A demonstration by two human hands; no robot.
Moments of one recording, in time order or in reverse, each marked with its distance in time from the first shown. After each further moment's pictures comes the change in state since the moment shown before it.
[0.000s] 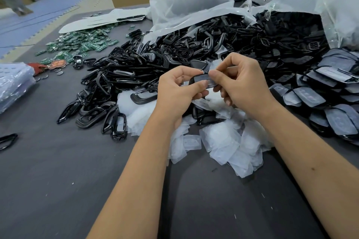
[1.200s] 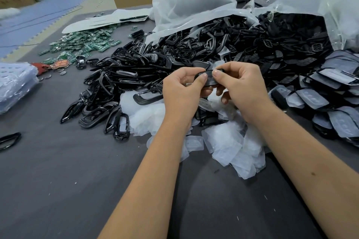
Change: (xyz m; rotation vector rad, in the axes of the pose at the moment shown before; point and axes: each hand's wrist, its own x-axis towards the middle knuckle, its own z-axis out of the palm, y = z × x) left_hand 0.004 -0.014 0.013 -0.055 0.147 0.081; right_hand 0.000 0.001 0.013 0.127 0.068 0.084
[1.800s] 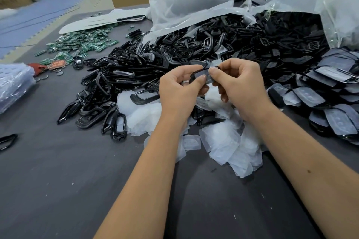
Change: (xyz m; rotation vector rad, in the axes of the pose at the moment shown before) left_hand 0.002 -0.002 -0.002 0.035 -0.023 0.041; right_hand 0.001 0.001 -0.002 -0.041 0.065 -0.022
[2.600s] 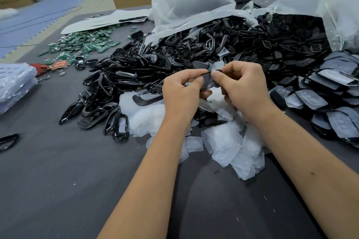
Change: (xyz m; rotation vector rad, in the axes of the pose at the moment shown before) left_hand 0.001 0.000 0.001 0.059 0.014 -0.031; right_hand 0.003 0.002 0.000 -0.114 0.027 -0.025
